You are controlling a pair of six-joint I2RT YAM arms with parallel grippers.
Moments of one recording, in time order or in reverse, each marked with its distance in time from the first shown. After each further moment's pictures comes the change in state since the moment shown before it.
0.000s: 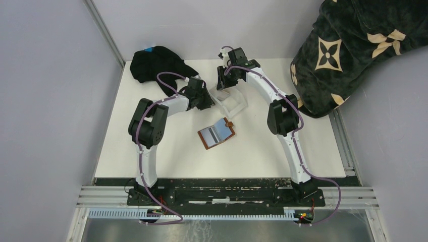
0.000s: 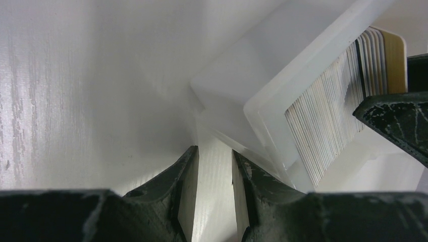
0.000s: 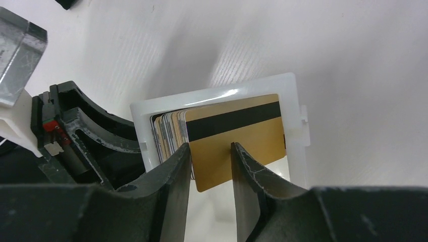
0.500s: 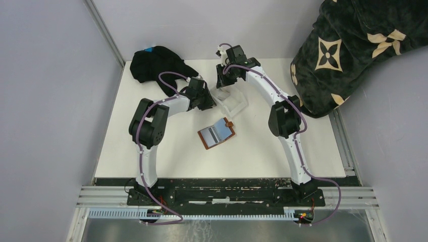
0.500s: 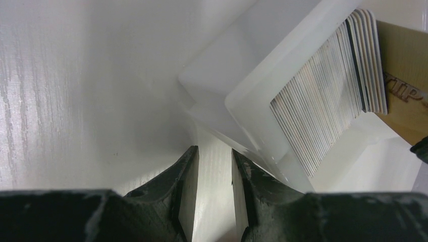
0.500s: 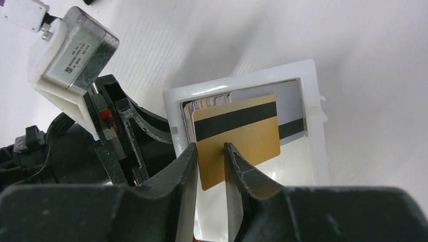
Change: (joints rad) left arm -0.010 0.001 0.002 0.000 0.024 0.016; right arm 0.026 -0.070 -0.016 -0.032 0.023 -0.012
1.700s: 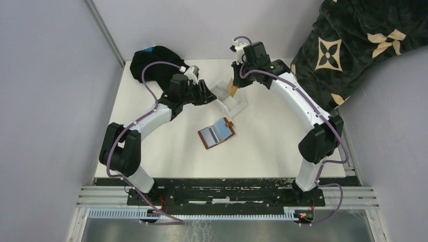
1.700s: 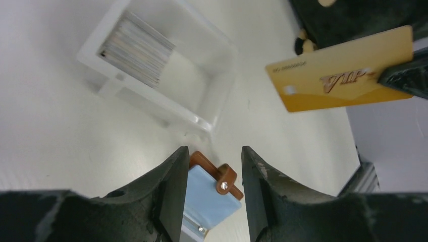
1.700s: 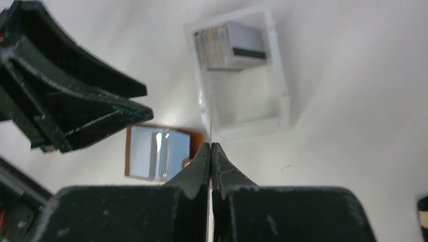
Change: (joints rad) left arm 0.018 -0.452 -0.249 0.124 0.164 0.185; right arm 0.028 -0.571 -0.438 0.013 0.212 -0.080
